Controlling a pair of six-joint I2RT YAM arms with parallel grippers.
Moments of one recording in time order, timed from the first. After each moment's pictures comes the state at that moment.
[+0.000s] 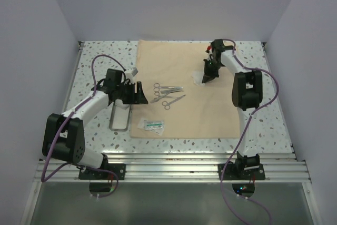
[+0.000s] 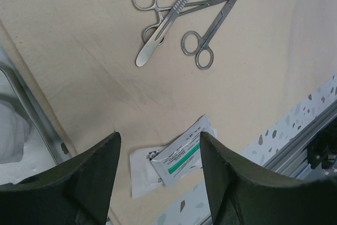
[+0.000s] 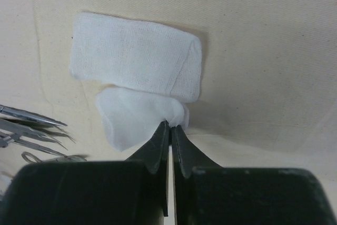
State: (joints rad) left arm -0.22 1.46 0.90 -0.36 0.49 -0.25; right arm 0.16 2.38 2.03 -0.95 -0.23 0.24
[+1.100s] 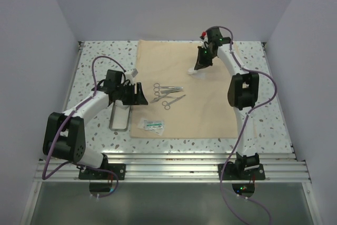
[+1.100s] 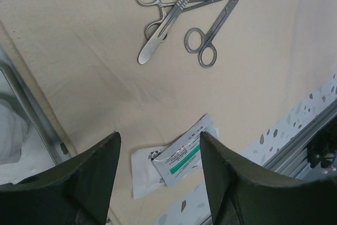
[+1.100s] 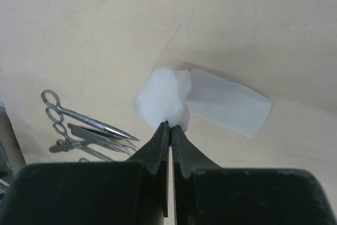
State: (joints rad) left arm -0.21 1.47 0.89 -0.35 0.50 -0.25; right arm 0.20 2.44 2.30 -0.95 -0.31 0.27
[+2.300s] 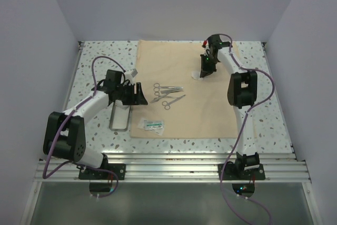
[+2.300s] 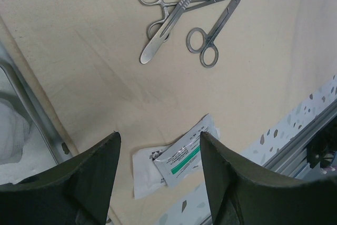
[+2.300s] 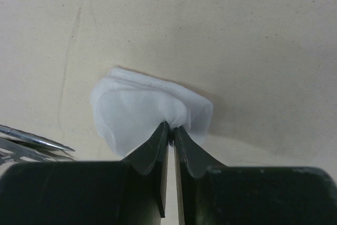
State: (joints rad) left arm -0.20 1.48 0.89 -0.35 0.50 -0.25; right arm 0.17 2.50 2.27 -1.00 -0.21 0.19
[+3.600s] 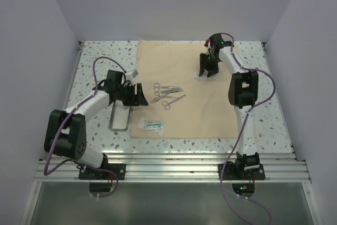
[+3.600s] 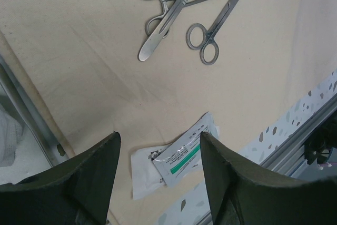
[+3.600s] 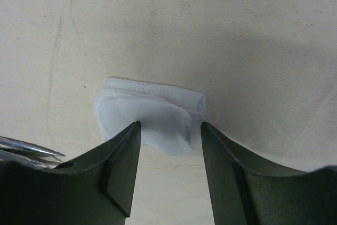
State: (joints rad) left arm -0.20 1.50 0.89 -0.35 0.52 -0.25; right arm 0.16 2.50 2.28 -1.00 -0.17 0.18
